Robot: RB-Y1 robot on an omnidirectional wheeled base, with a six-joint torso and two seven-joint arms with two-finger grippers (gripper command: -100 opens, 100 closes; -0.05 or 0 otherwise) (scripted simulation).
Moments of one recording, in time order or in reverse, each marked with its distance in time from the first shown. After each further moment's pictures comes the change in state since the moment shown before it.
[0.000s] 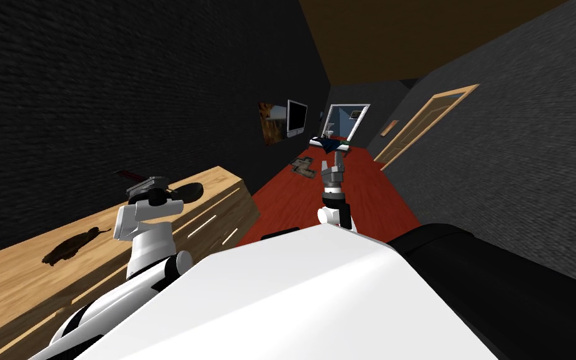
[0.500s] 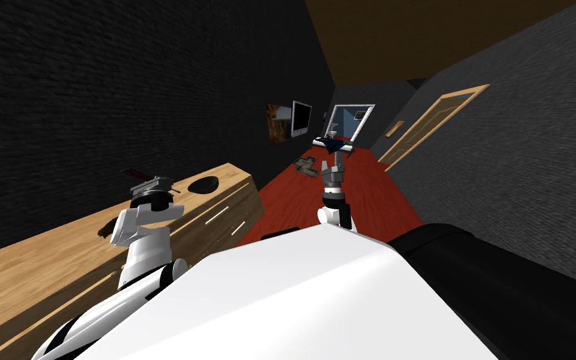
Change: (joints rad) left arm 0.066 0.018 -0.043 -0.027 -0.011 -0.107 0.023; right arm 0.000 0.000 0.000 0.000 0.000 0.000 0.000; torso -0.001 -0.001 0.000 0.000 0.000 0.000
